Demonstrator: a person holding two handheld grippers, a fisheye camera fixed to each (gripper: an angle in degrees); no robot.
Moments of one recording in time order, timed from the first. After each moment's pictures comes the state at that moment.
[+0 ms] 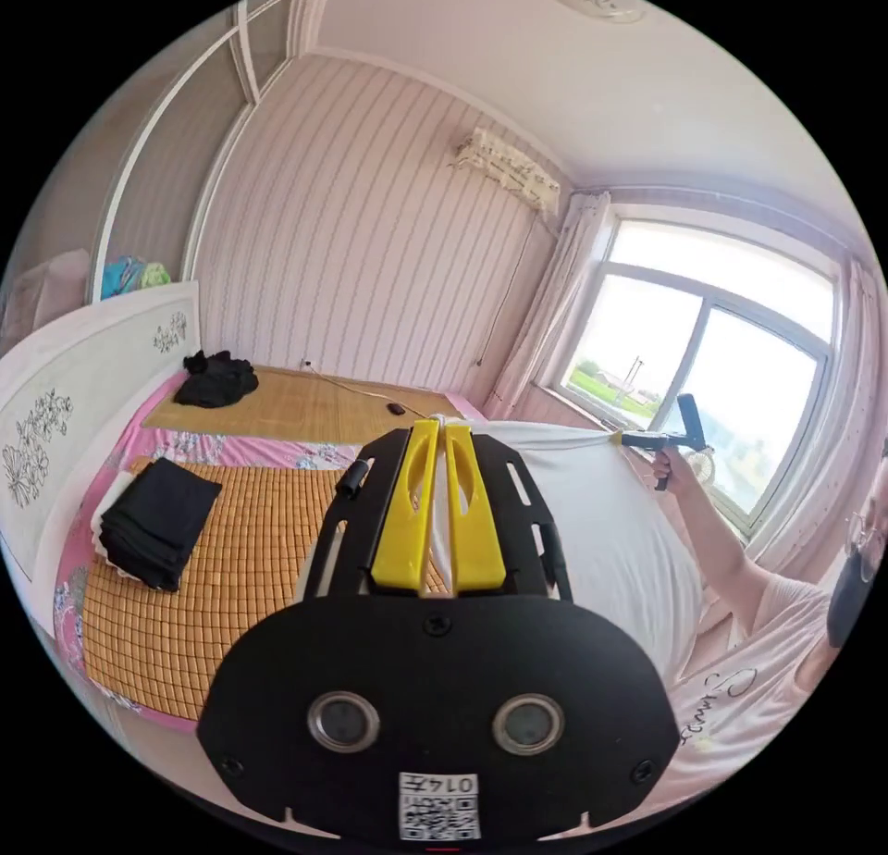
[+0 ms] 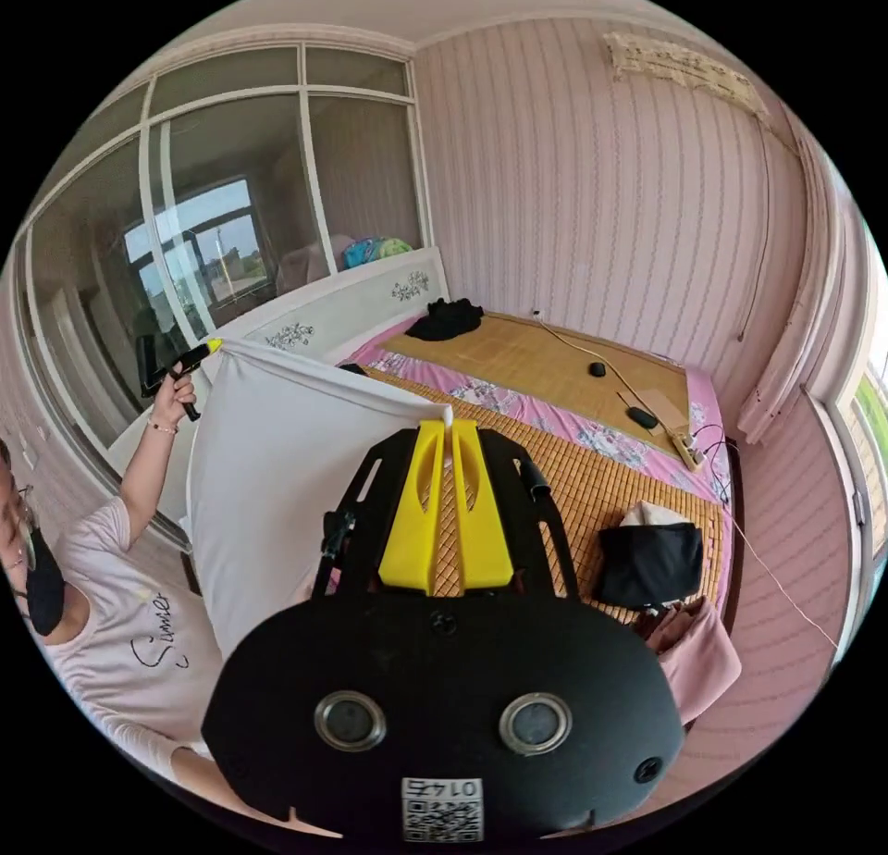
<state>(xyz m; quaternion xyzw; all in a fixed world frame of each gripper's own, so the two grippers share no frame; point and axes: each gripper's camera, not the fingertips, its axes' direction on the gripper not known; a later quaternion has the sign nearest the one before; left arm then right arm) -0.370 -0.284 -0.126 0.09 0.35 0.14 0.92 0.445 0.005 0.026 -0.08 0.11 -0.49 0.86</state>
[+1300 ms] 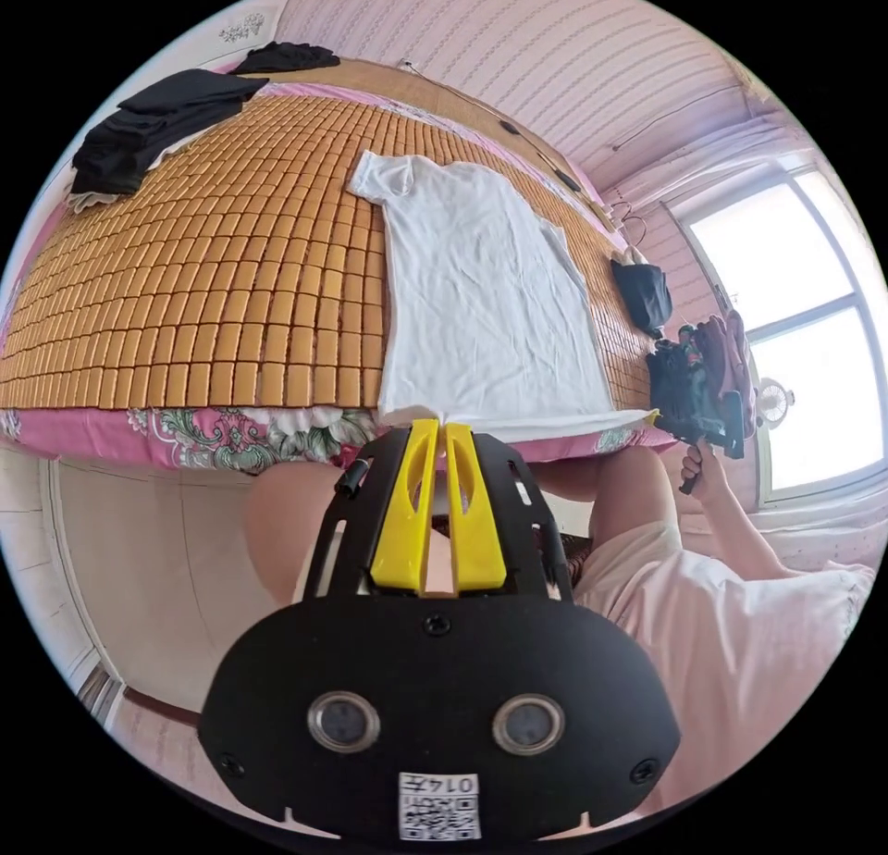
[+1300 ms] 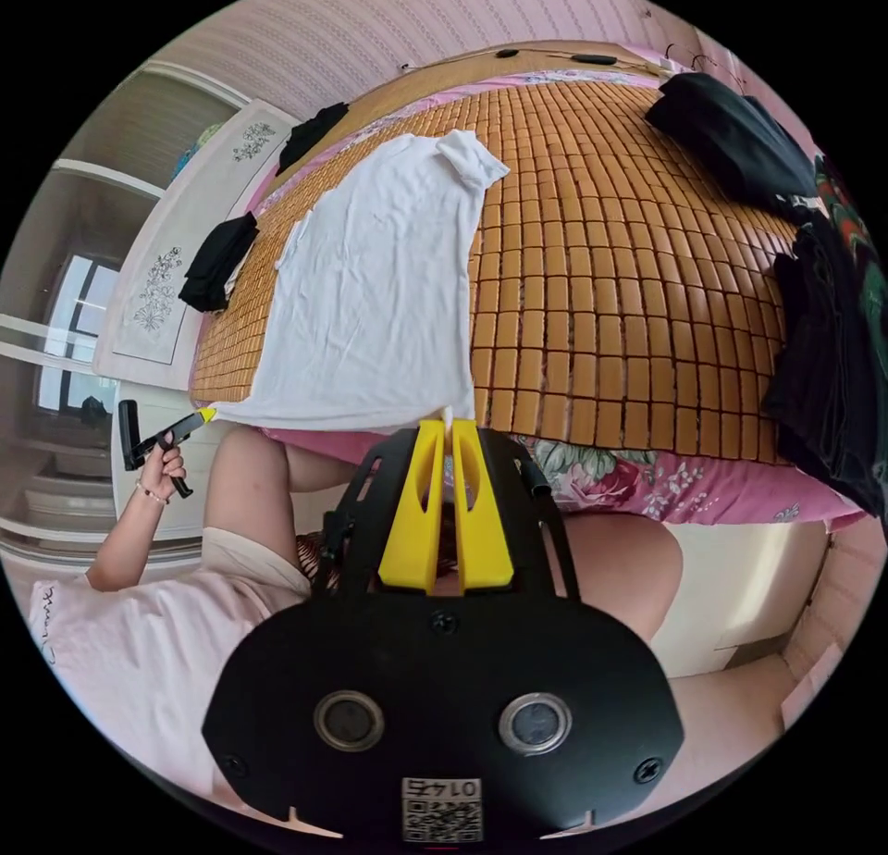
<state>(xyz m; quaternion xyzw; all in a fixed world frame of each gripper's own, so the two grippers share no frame) -0.350 0.010 0.306 -0.29 0.23 0.10 0.92 0.656 0.121 0.290 -0.27 0.18 -0.23 0.92</state>
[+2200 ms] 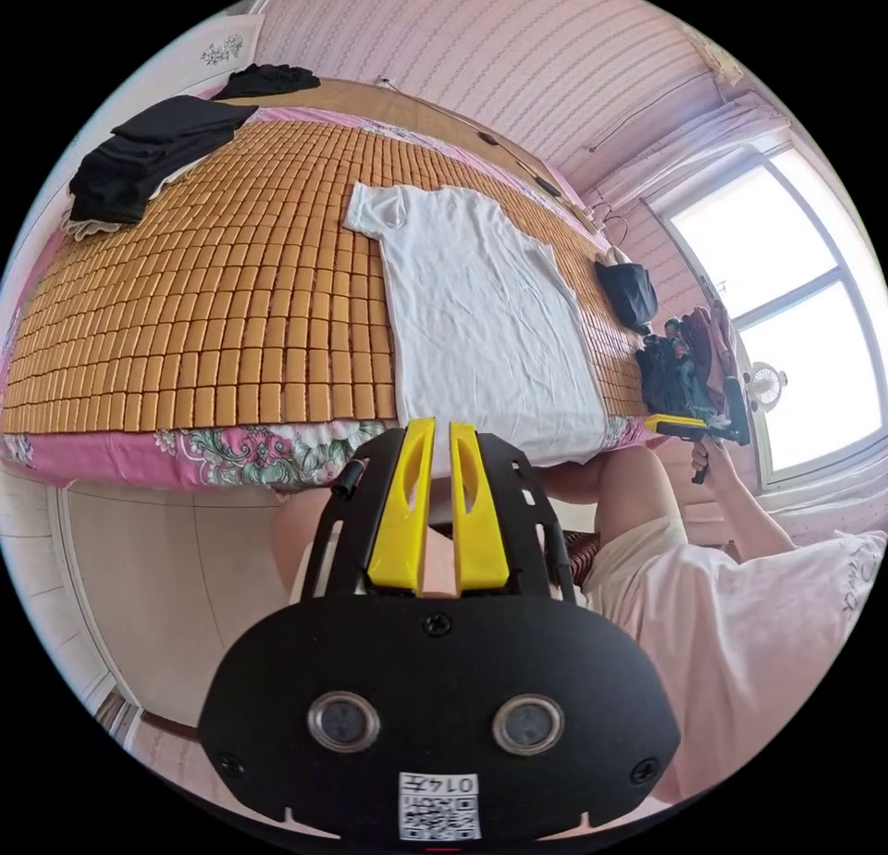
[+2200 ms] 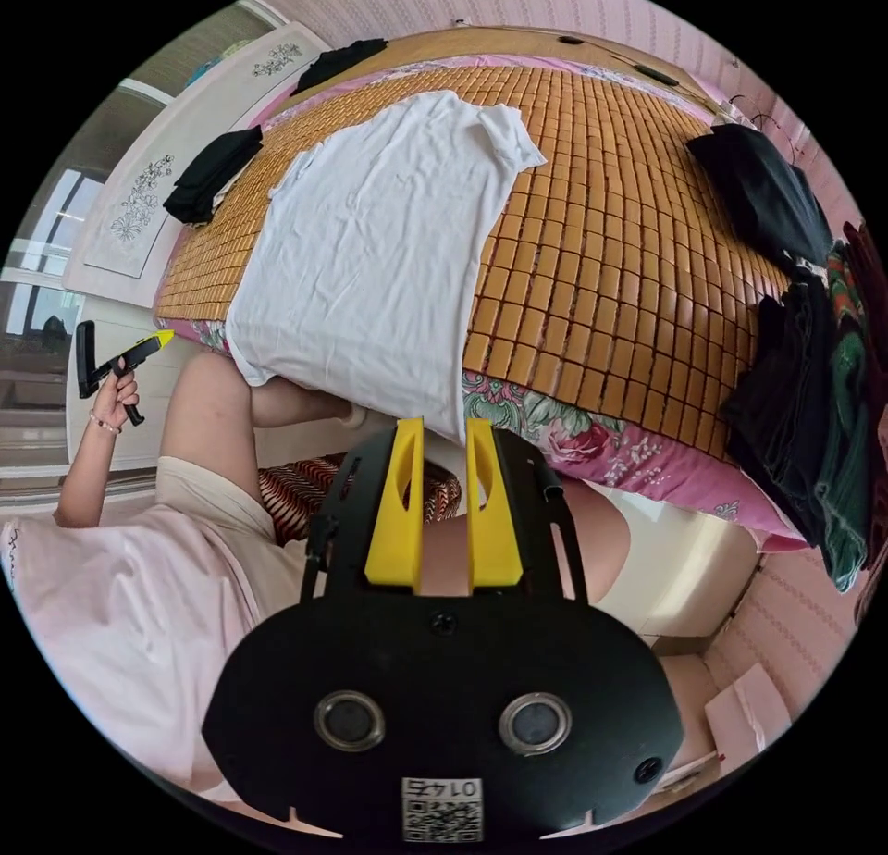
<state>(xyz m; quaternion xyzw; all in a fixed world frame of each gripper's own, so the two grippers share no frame) -0.297 0.022 0.396 -0.26 0.25 0.12 0.93 0.462 0.132 0.296 -0.31 0.25 -0.32 0.86</state>
